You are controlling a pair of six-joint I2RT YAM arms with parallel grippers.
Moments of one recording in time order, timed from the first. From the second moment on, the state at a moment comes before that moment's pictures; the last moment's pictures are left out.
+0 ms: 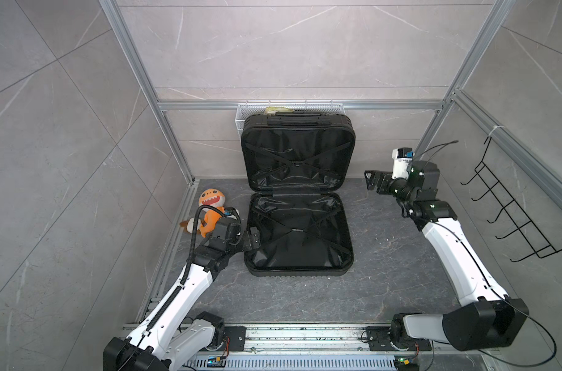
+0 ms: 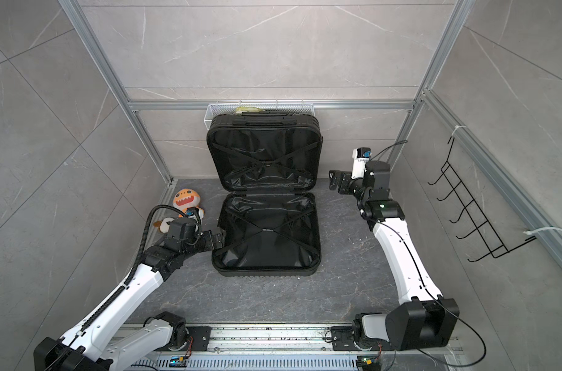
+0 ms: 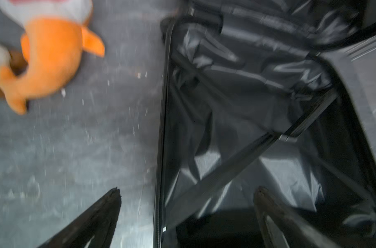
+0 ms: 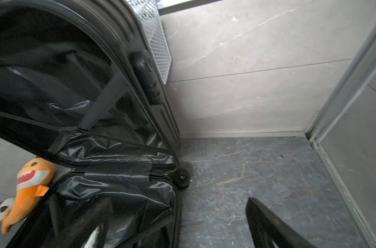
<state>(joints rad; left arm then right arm) -0.37 1.00 0.79 -0.57 -0.05 -0.48 0.06 1.40 1.46 -0.38 -0.20 0.14</state>
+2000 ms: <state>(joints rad) -0.36 1.46 0.87 -0.50 0.01 -0.58 0.20 1.74 1.95 -0.75 -0.06 -0.09</state>
